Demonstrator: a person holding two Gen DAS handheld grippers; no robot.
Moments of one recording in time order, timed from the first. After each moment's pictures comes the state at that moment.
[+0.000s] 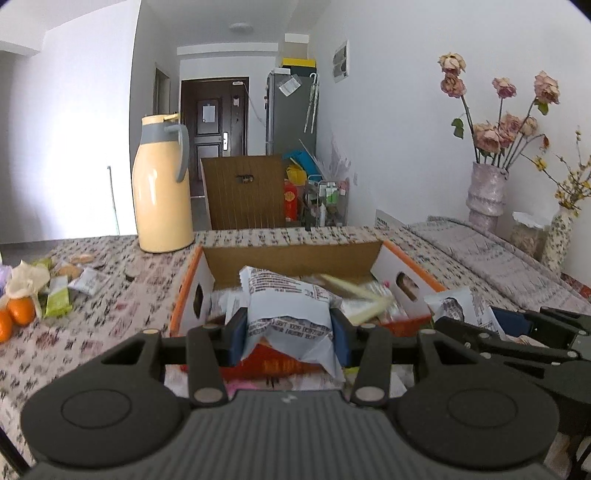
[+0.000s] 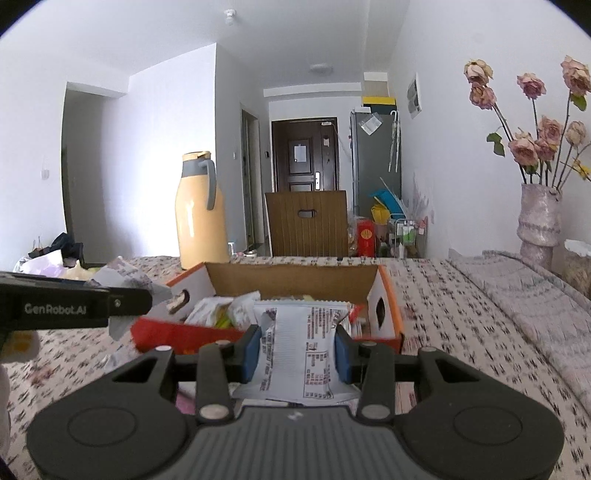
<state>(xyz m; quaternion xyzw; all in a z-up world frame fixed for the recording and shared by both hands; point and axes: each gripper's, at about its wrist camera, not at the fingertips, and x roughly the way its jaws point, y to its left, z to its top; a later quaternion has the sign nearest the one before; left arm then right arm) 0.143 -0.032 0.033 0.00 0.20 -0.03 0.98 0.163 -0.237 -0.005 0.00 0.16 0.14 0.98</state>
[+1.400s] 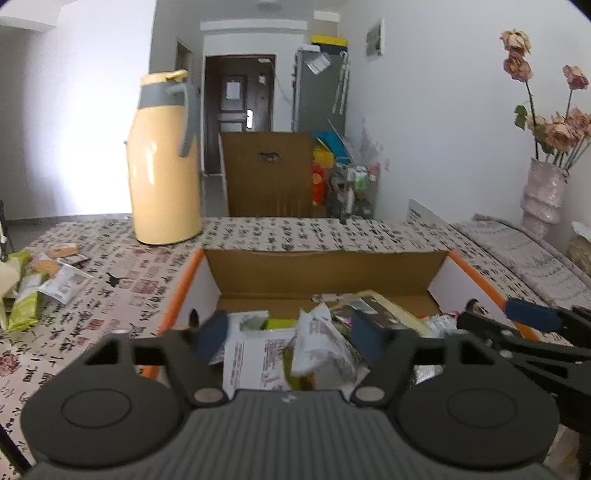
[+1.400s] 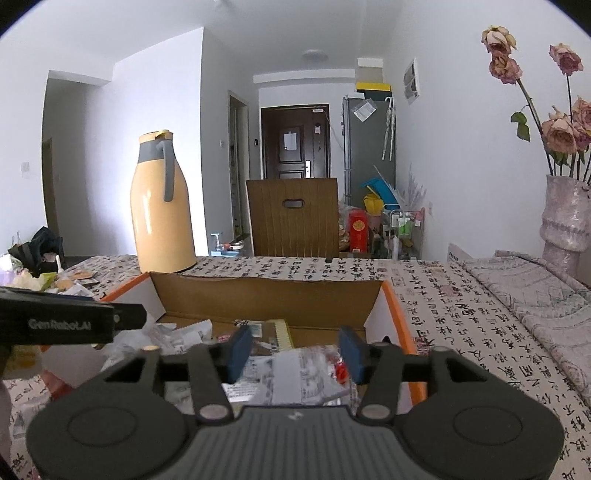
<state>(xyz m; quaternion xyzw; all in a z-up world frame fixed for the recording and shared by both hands) 0.271 -0.018 0.005 -0.02 0.23 0.01 0.97 0.301 -0.225 -0.024 0.00 0.18 0.13 0.97</state>
